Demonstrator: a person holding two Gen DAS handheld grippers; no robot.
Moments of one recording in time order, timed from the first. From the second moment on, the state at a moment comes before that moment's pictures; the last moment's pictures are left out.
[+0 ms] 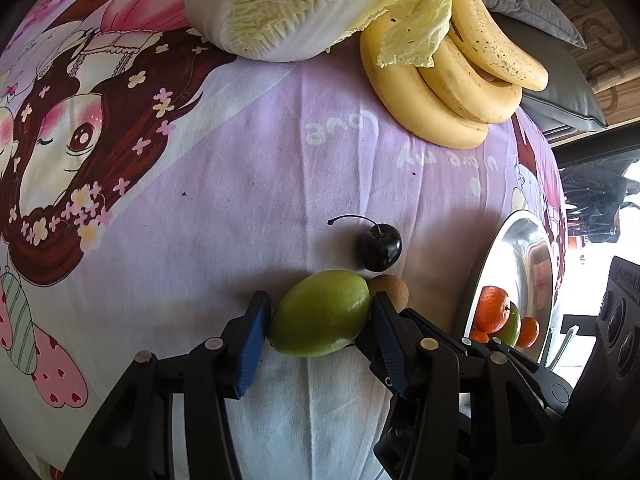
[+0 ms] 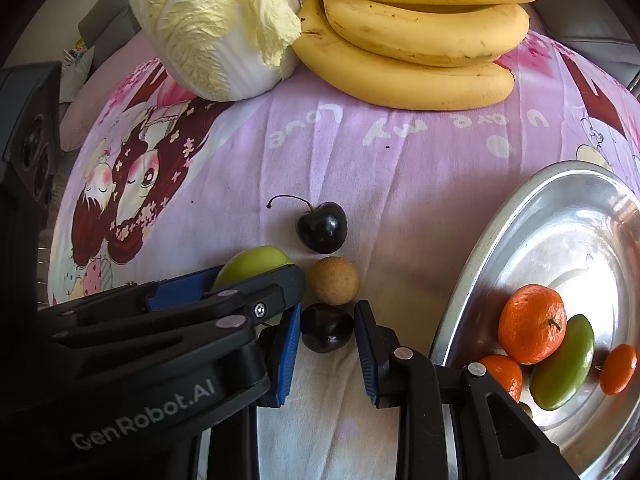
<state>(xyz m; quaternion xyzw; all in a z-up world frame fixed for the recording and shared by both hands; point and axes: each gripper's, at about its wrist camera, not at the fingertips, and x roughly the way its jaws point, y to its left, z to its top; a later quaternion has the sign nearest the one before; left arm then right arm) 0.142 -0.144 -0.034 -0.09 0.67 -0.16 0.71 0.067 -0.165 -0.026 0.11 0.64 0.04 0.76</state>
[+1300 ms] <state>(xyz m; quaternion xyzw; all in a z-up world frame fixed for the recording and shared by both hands) 0.090 -0.097 0.002 -0.13 0.67 -0.11 0.73 0.011 -0.170 0.021 0.13 0.63 0.05 0.77</state>
